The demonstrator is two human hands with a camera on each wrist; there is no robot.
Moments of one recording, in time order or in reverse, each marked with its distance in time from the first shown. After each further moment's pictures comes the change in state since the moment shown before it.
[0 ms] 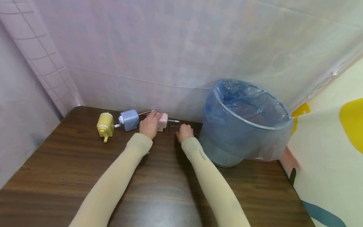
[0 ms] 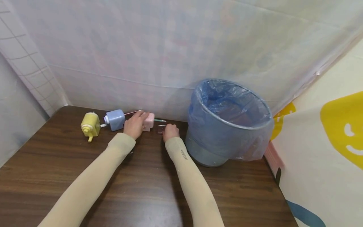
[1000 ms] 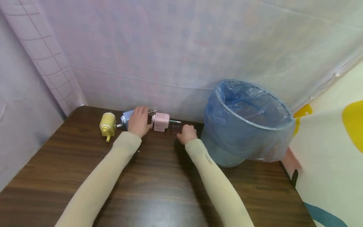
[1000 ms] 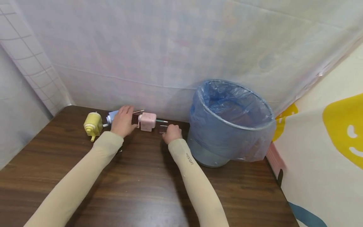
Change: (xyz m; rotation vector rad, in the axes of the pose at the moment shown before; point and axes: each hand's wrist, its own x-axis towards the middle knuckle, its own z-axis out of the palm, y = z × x) left_hand -0.004 -0.027 -0.044 0.096 -0.093 -0.057; right_hand -0.010 0.005 -0.011 0.025 -0.010 -0.053
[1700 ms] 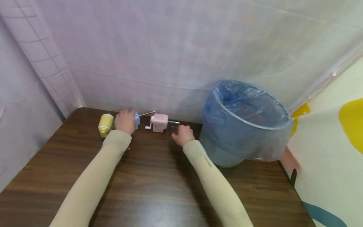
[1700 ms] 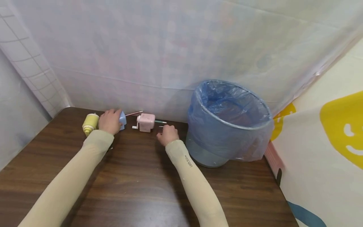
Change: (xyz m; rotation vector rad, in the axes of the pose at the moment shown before) left_hand -0.003 -0.039 -0.007 0.065 -0.066 -0.133; right_hand -0.014 -0.014 -0.012 0.049 -0.013 -0.082
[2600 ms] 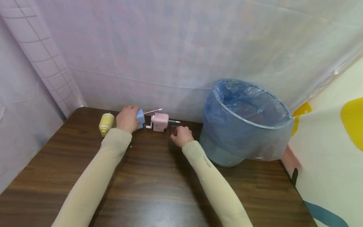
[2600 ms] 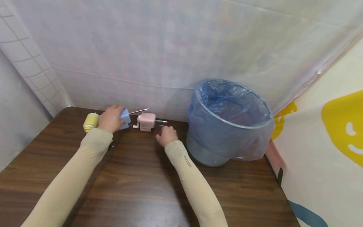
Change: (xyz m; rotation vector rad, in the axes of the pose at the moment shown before) left_hand -0.008 0.020 -0.036 -0.125 -0.040 -0.002; right_hand -0.002 -0.002 0.006 0.024 -0.044 -0.012
